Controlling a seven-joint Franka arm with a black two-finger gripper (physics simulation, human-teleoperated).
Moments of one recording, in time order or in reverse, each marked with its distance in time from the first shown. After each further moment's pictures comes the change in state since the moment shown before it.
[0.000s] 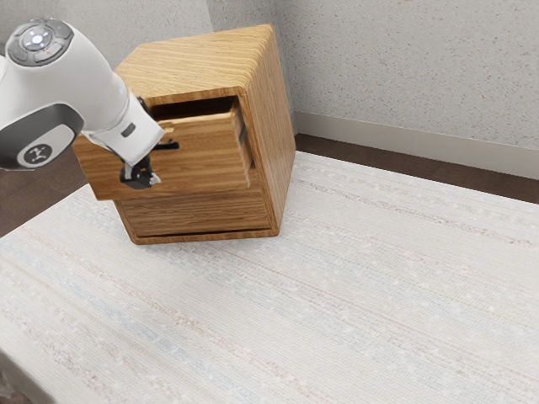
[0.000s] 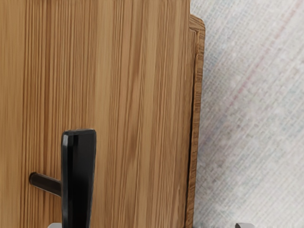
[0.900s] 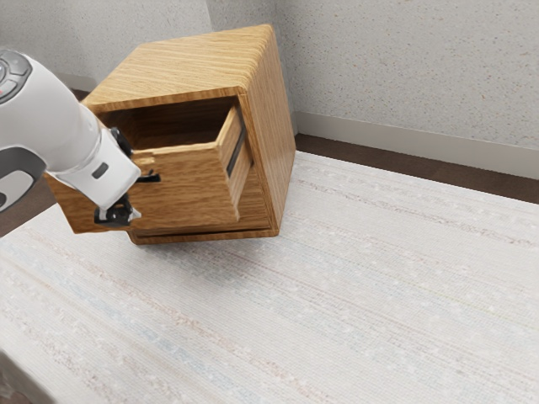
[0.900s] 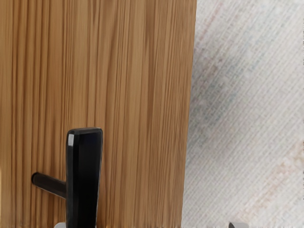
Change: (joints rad) arm 0.407 -0.025 -0.393 -0.236 -0.121 0.017 -0.039
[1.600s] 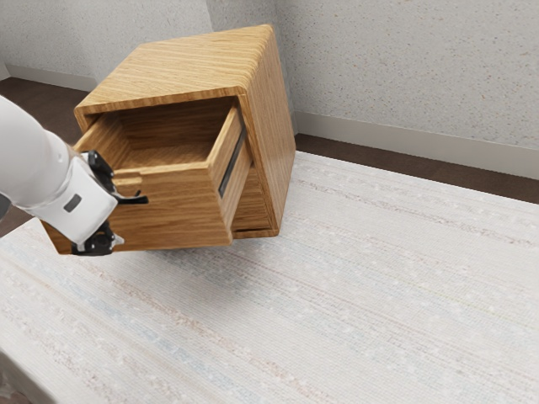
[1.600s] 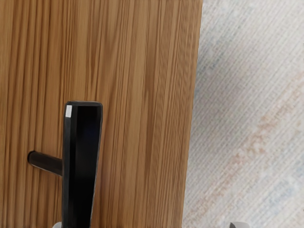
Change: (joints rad) arm 0.232 -0.113 -0.215 -0.173 -0.071 0.017 -0.026
